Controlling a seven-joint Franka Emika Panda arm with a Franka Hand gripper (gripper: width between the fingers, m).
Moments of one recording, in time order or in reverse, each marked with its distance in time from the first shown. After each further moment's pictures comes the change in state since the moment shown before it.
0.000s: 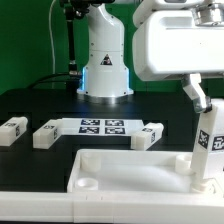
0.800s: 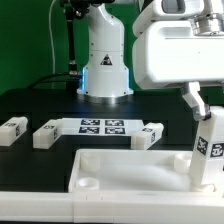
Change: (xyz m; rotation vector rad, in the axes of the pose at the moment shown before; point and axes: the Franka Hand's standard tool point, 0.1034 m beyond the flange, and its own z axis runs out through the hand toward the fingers) arm -0.006 -0.003 0.007 -0.011 0.041 -0.003
